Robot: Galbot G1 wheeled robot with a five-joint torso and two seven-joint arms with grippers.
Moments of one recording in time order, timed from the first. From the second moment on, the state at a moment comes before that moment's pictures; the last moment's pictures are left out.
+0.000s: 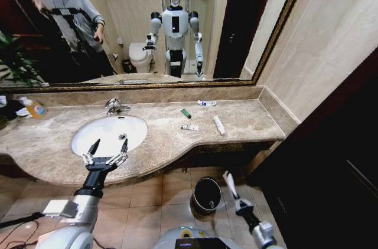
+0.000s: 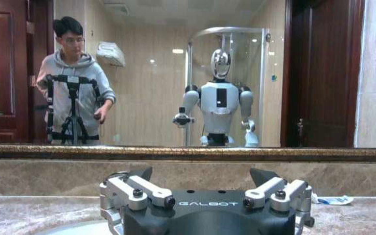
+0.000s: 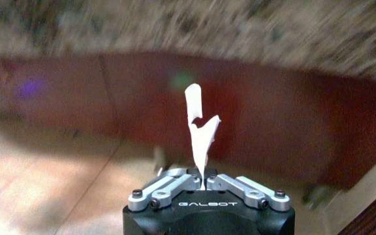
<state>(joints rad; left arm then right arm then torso) 1.84 -1.36 -0.82 -2.47 -0.37 0.04 0.05 -1.71 1.28 0.48 1.56 0.07 0.14 -0.16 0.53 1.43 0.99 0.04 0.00</state>
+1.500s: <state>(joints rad) 1.84 -1.36 -0.82 -2.47 -0.37 0.04 0.05 -1.06 1.44 0.40 0.70 -0.44 0.09 -0.17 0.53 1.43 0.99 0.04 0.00</state>
